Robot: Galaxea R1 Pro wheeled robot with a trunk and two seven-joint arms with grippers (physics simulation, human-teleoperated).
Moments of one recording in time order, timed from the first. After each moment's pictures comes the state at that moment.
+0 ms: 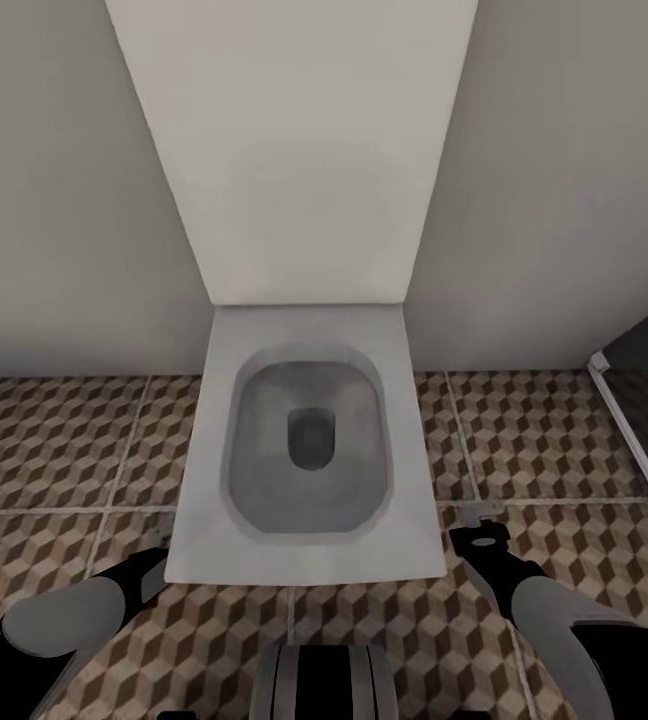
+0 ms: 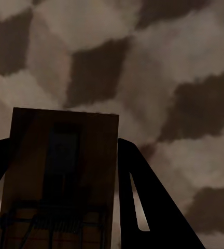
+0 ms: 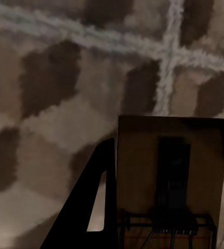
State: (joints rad) left arm -0.90 0.11 -2.12 -0.03 2.35 0.08 0.26; right arm -0.87 -0.07 0.02 -0.09 0.20 0.04 -0.24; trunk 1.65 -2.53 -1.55
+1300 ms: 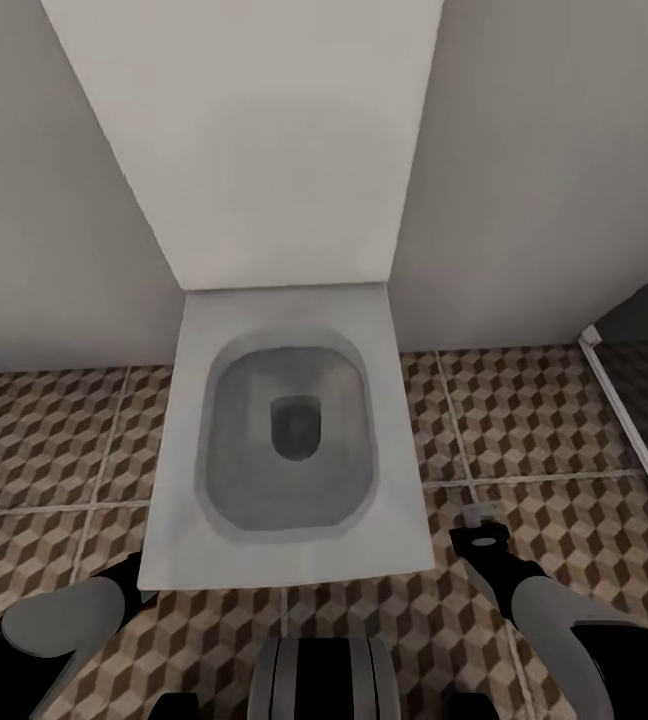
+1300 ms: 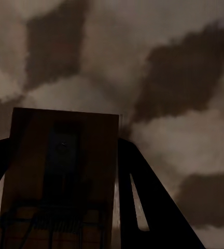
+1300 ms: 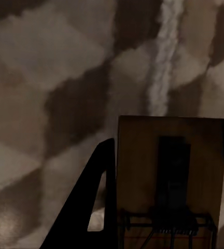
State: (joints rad) left arm -0.90 0.11 -2.12 -0.03 2.35 0.08 0.26; right arm -0.87 -0.07 0.02 -0.09 0.20 0.04 -0.24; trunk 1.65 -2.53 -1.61
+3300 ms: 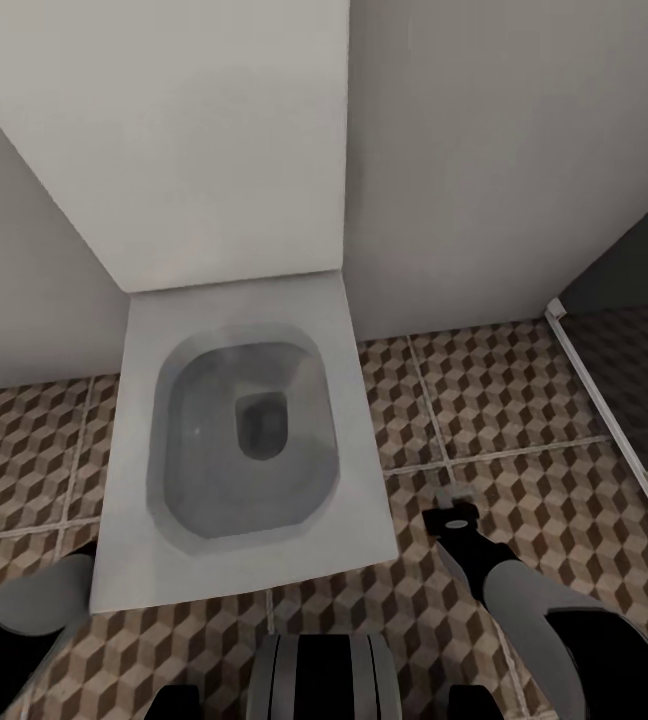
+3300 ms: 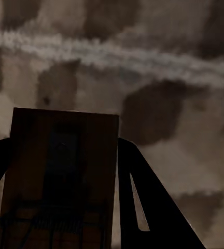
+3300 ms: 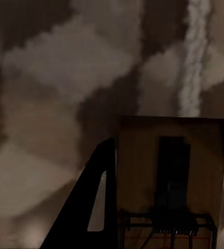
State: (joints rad) left arm -0.95 0.16 -2.12 0.06 2.35 0.07 0.27; right arm -0.91 0.01 0.02 -0.13 0.20 0.04 -0.24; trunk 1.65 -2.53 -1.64
